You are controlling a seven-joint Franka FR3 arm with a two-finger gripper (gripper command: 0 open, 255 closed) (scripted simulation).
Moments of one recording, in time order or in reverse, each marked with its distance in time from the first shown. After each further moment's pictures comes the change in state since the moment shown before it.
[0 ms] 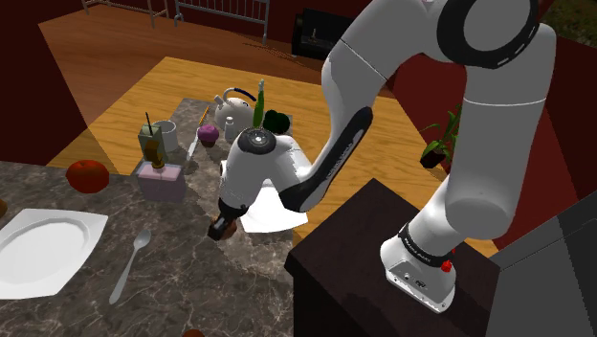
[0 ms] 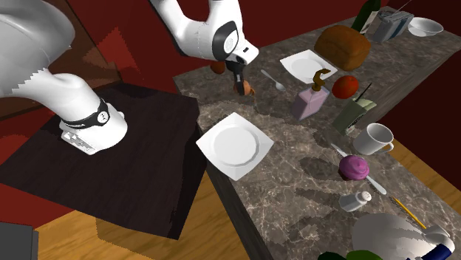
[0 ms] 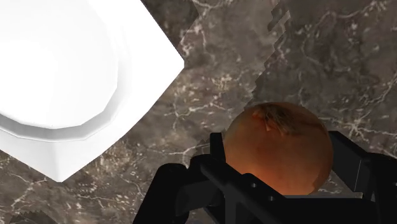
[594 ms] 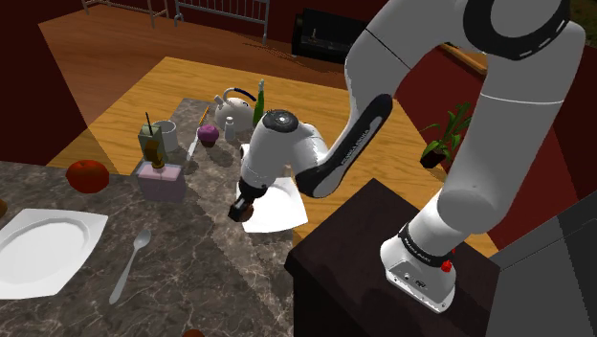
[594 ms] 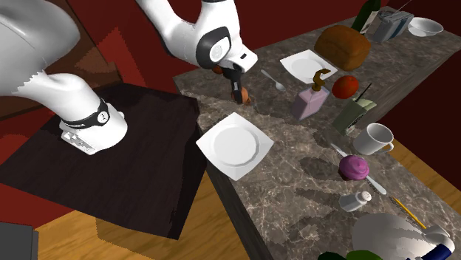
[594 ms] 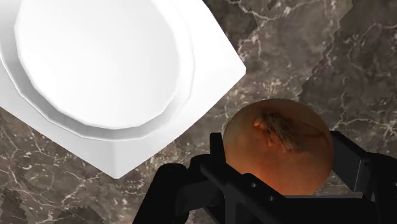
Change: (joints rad) arm -0.195 -0.113 0.074 -0.133 0.093 0.044 -0.183
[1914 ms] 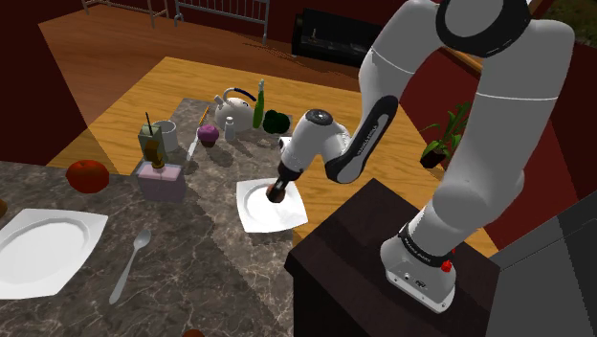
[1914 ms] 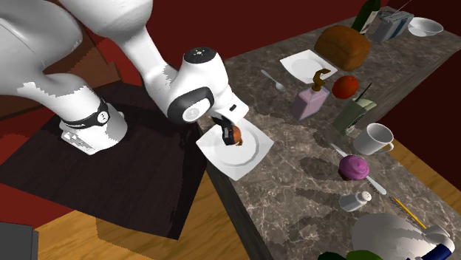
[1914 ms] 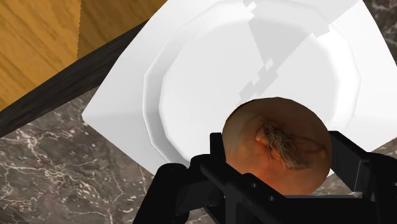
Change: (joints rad) arm -0.113 0.044 -0.295 -0.109 -0.161 0.226 -0.202
